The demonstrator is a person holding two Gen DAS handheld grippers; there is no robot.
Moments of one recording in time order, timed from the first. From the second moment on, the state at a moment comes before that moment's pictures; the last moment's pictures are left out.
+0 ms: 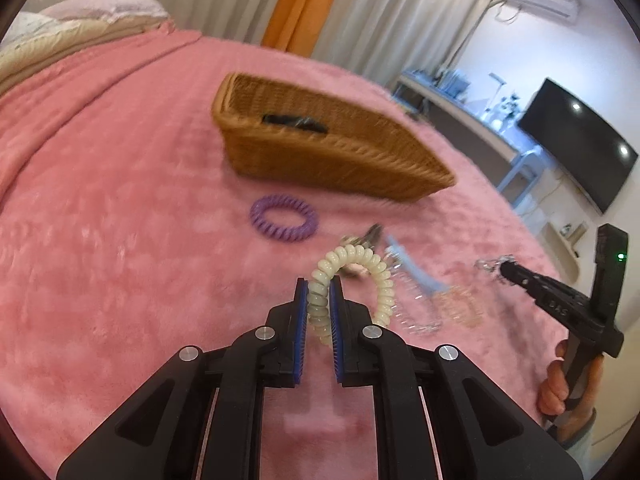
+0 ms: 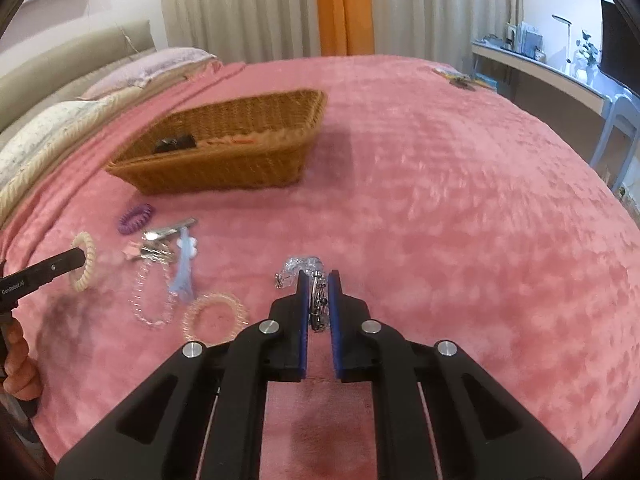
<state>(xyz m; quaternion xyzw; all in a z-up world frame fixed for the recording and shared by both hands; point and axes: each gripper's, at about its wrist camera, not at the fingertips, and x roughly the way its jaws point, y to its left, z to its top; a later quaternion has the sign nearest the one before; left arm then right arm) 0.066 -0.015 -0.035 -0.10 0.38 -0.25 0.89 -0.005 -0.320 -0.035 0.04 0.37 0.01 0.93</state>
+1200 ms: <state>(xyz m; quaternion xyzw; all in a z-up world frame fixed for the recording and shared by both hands) 0.233 -0.110 0.010 -0.03 0.32 -0.22 0.92 0.203 -0.280 0.001 0.06 0.38 0.05 0.92</state>
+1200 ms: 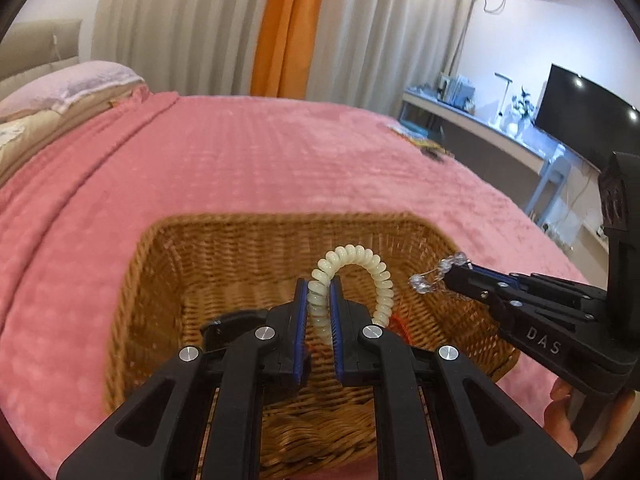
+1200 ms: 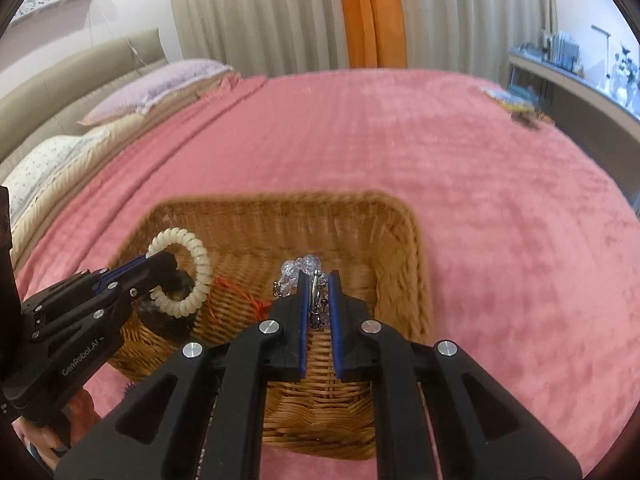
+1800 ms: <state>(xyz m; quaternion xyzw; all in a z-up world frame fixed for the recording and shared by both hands) 0.209 -0.092 0.023 -0.05 0.31 -0.24 0.92 0.175 -0.290 0.007 0.09 0.37 0.07 0.92</state>
